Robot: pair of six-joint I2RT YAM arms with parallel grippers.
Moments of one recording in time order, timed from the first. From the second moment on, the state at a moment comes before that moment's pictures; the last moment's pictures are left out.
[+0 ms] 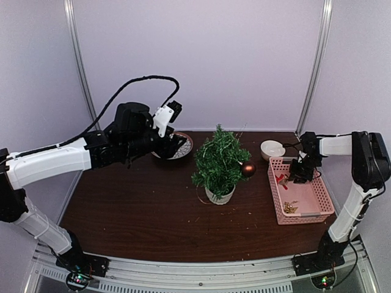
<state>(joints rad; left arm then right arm) -0.88 1.43 1.22 -0.13 -0.17 0.07 -0.04 1.75 1.07 -0.58 -0.10 0.43</state>
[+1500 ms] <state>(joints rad) -0.88 1.44 1.22 -0.16 -0.16 0.11 -0.05 1.81 1.20 -0.56 -0.14 0.18</state>
